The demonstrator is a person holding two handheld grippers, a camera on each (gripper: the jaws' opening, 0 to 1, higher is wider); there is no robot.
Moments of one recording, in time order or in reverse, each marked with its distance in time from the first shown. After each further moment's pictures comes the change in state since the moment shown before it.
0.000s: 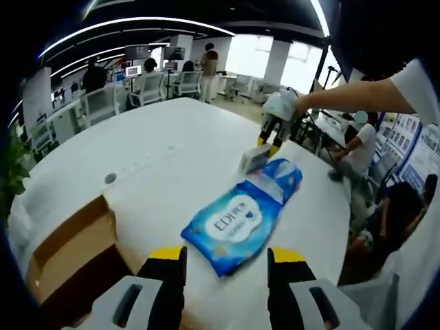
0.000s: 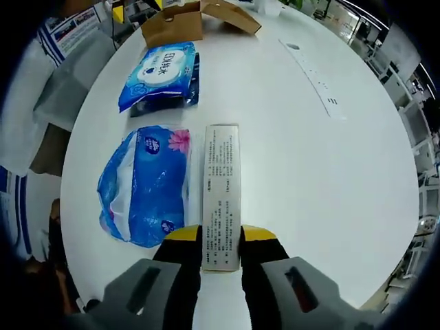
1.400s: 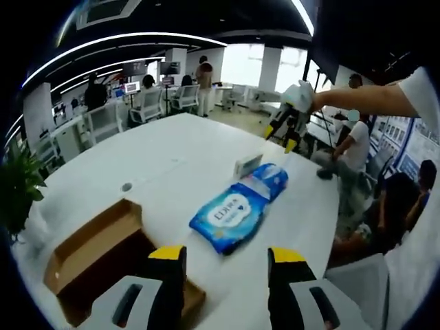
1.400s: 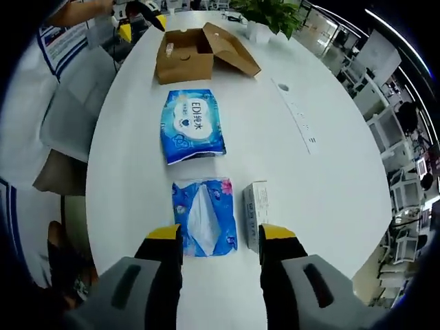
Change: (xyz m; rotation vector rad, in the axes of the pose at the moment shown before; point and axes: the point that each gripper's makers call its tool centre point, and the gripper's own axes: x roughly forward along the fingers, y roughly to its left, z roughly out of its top) left arm -0.089 -0.029 -0.012 0.065 -0.075 0.034; right arm -0.087 0.090 0.068 0.041 -0.052 -0.173
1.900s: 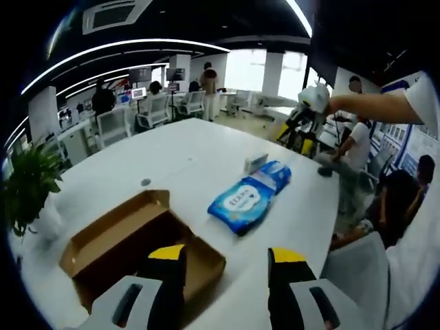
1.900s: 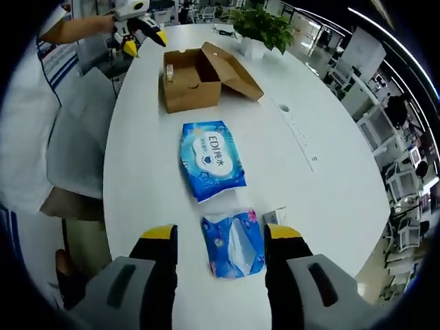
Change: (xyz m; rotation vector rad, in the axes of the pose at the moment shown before) left arm -0.058 0.043 -0.033 0.008 -0.033 0.026; right arm -0.019 0.050 0.064 0.081 -0.100 -0.055
